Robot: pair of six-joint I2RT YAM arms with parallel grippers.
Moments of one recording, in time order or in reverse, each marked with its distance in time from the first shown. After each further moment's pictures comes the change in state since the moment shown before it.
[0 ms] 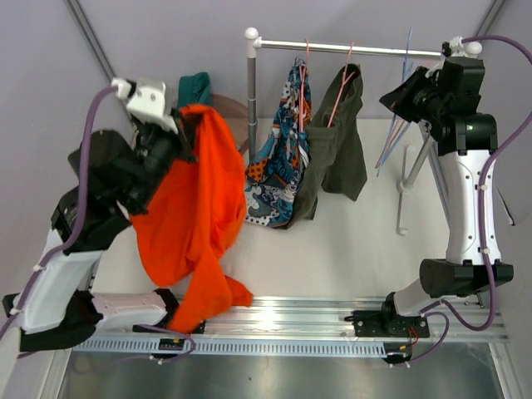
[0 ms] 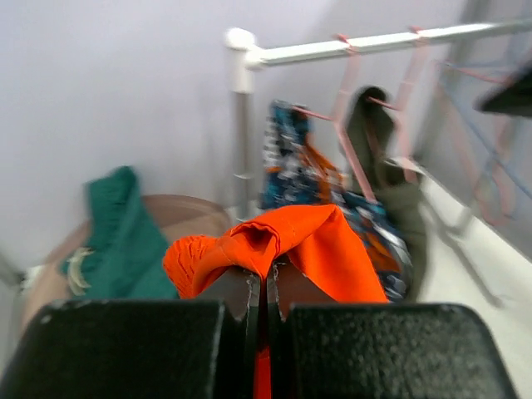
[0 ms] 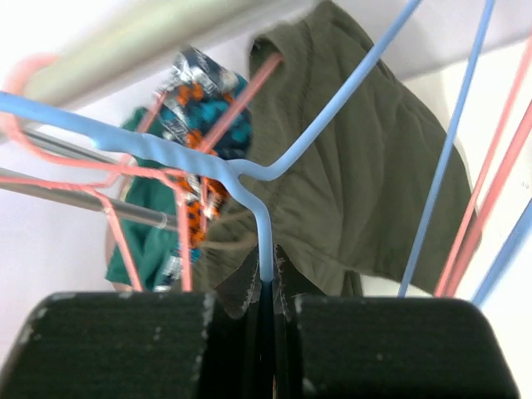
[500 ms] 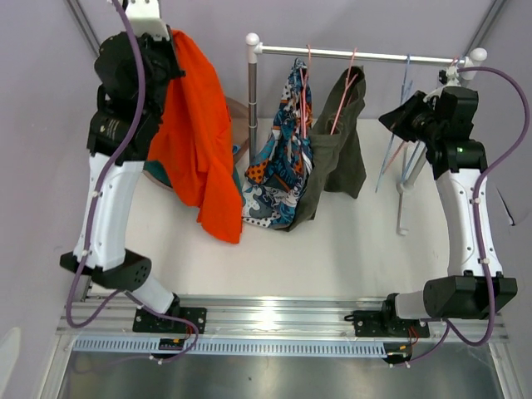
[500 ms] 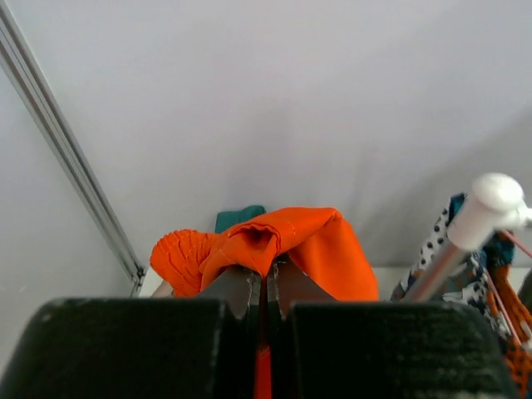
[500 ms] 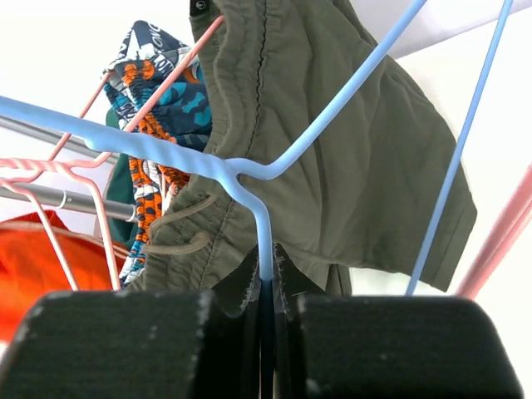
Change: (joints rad) left arm 0.544 0.476 0.507 -0.003 0.135 0.005; right arm -0.063 -0.161 -0.441 0.275 -0.093 0.004
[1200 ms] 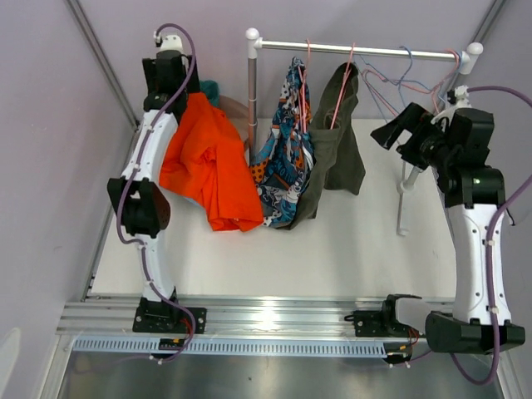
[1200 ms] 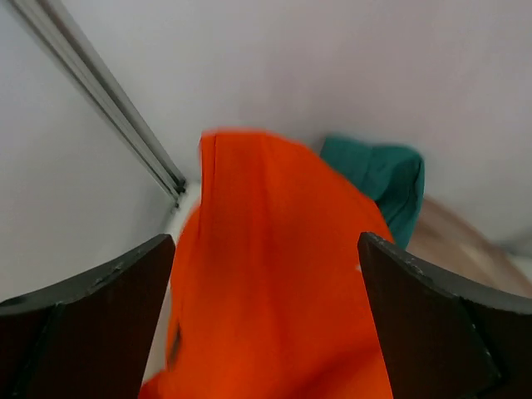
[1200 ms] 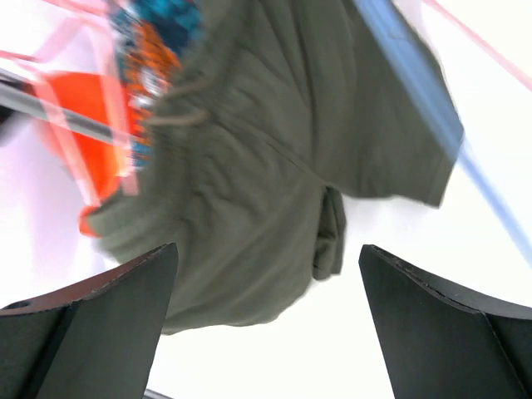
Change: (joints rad) left arm 0.295 0.497 -0.101 0.301 -0.022 -0.039; right arm 0.000 -0.203 -0.094 -0.174 -0.014 -0.030
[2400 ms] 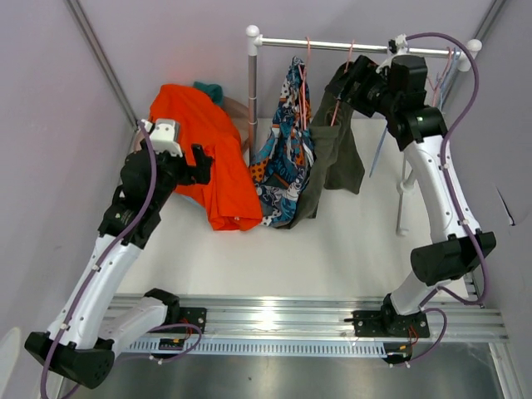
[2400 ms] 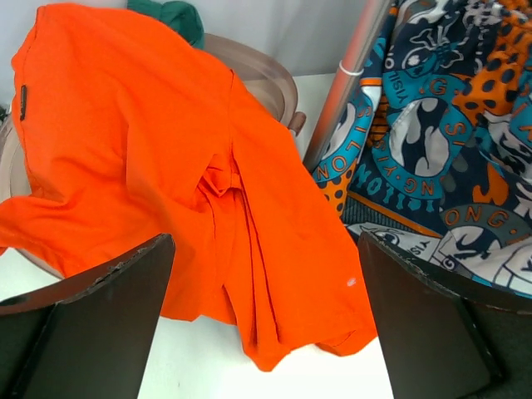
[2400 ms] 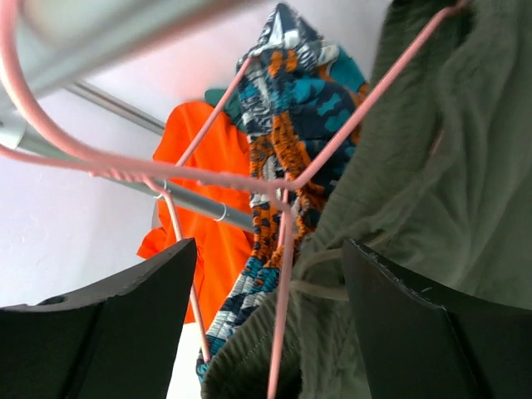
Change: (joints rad) left arm -0.222 -1.130 -1.104 -0.058 0.346 -0.145; right arm 0.252 0.461 0.431 0.182 0.092 0.103
